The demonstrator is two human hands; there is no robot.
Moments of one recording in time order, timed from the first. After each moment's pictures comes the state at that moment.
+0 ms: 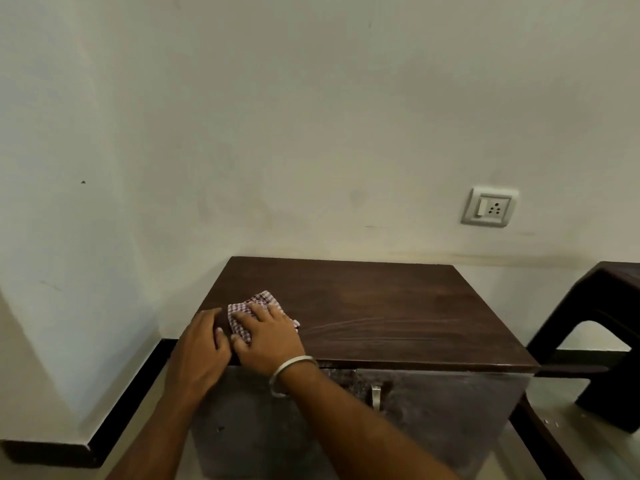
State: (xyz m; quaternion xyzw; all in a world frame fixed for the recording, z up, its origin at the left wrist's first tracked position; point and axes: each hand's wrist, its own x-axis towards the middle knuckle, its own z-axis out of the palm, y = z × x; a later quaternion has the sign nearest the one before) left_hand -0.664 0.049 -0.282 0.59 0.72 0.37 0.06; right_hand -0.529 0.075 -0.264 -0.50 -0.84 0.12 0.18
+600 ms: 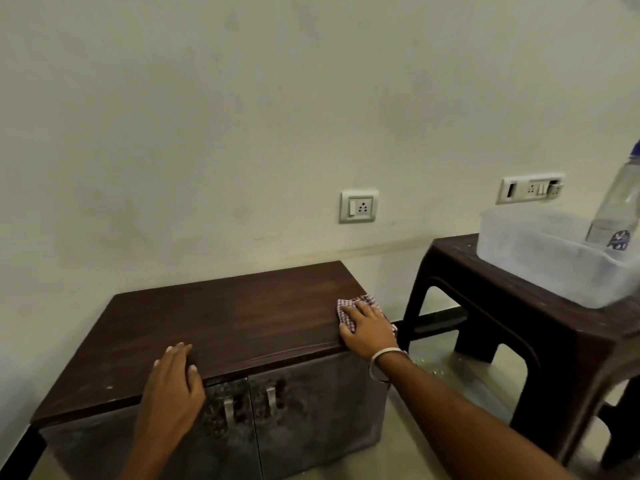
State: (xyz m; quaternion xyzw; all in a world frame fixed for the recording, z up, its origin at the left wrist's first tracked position) left_hand -0.542 0.031 -0.291 0.69 0.66 0.31 0.05; right_hand -0.189 0.043 -0.266 -0.76 -0.62 0.07 0.19
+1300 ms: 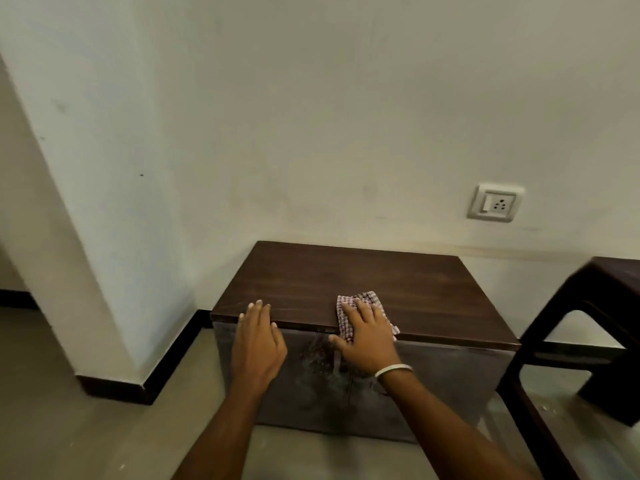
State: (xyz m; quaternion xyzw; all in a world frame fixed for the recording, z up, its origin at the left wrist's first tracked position) left_hand -0.592 -0.019 -0.288 0.59 0.73 0.33 0.01; right_hand -0.384 0.018 -0.269 -0.62 -0.77 0.10 0.14
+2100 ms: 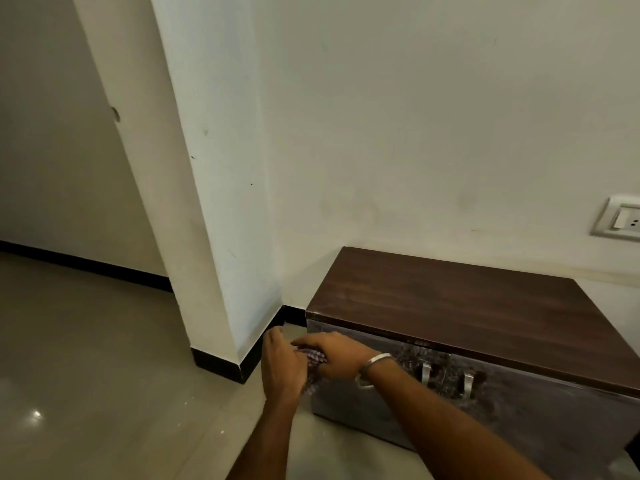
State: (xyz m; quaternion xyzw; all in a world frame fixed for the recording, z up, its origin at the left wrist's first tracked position) left_hand -0.676 -0.081 -0.280 0.38 0.82 0.42 0.12; right_hand -0.564 -0.011 -0.245 -0.25 -0.94 0.23 0.04
